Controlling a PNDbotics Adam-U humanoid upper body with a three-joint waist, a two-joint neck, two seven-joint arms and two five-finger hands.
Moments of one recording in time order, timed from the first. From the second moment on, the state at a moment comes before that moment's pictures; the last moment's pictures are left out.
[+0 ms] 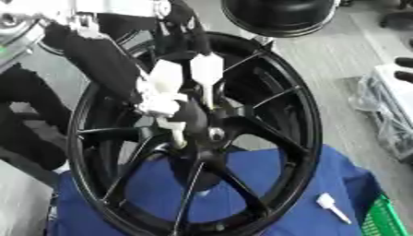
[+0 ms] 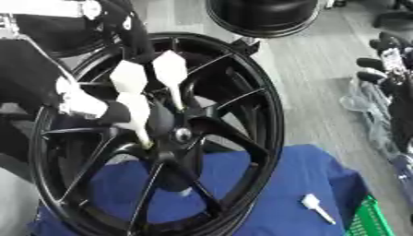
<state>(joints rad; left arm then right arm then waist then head) -1.13 0.89 -0.63 -1.93 -0.06 0.44 -0.77 -0.26 -0.50 0.01 -1.94 -0.25 0.15 -0.29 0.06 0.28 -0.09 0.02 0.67</state>
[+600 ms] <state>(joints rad) -1.07 0.89 -0.63 -1.84 -0.09 0.42 -0.79 -0.26 -0.50 0.02 -1.94 -0.25 0.15 -0.29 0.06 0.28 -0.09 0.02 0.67</state>
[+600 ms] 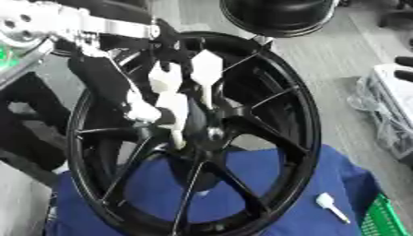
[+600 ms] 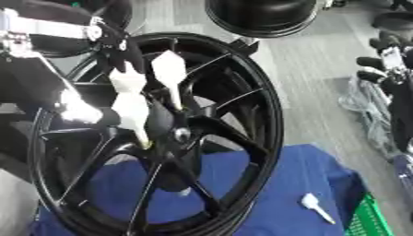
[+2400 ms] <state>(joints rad) -1.05 0.89 -0.63 -1.84 -0.10 0.46 -0.75 -0.27 -0.50 0.03 -1.94 -0.24 0.16 -0.27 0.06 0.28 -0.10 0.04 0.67</state>
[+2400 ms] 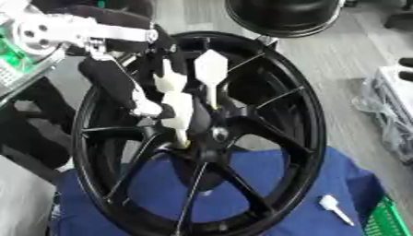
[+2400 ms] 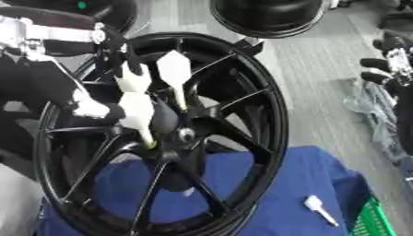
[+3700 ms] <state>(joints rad) -1.04 0.87 -0.65 -1.82 -0.14 0.45 -0.77 -0.27 -0.50 0.03 -1.94 -0.24 0.16 -0.27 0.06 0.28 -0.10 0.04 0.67</state>
